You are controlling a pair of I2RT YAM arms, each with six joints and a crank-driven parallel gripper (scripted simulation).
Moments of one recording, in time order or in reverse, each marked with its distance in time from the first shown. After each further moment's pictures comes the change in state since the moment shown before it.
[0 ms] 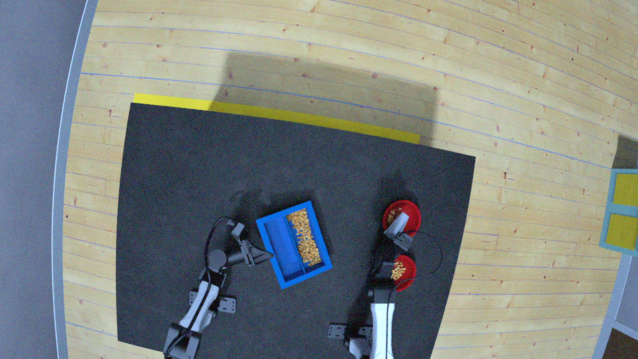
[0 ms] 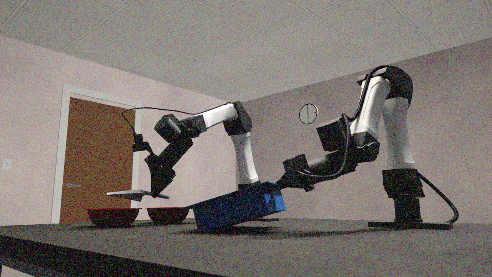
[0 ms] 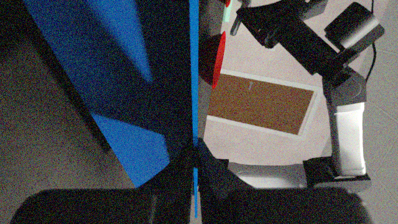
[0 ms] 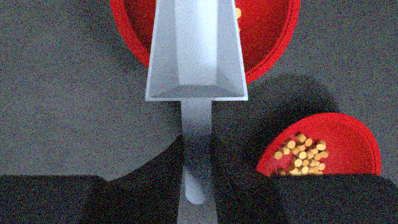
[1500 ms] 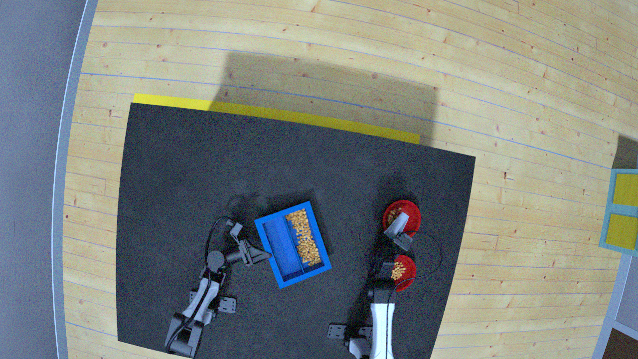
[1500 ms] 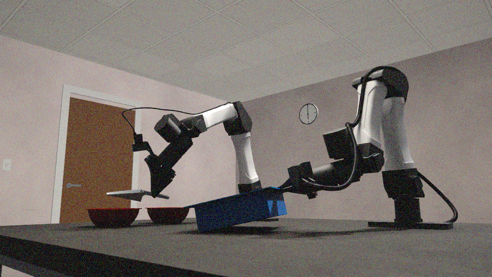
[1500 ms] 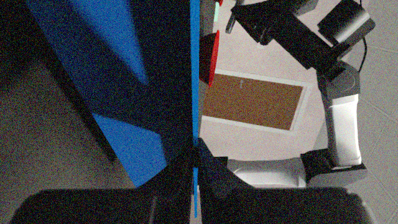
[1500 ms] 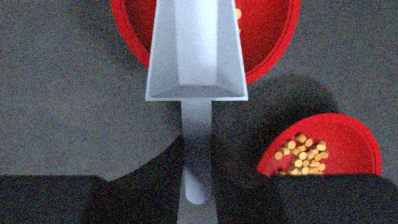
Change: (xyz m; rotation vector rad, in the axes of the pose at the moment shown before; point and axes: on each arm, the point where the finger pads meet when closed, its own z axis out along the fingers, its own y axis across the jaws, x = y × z) left arm 0.001 0.012 -0.004 0.058 -0.002 -0.003; right arm 0.000 0.000 0.000 -0.001 -0.002 0.001
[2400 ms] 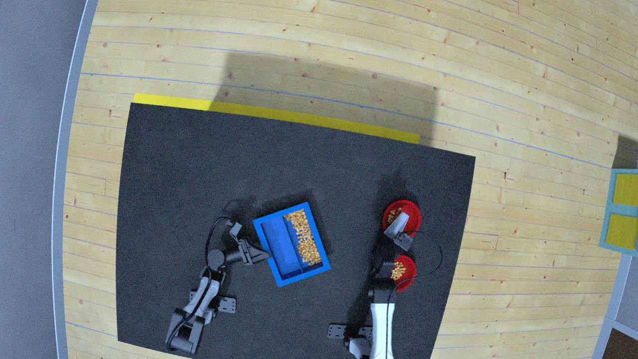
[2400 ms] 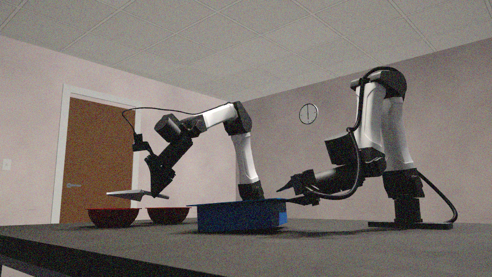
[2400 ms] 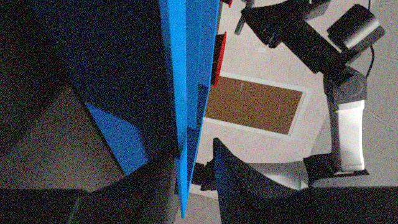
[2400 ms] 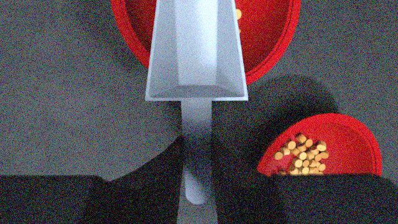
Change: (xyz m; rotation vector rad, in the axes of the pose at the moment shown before) left arm 0.001 0.016 -0.002 -0.024 -0.005 -0.032; right arm 0.000 0.000 0.000 0.000 -0.001 0.001
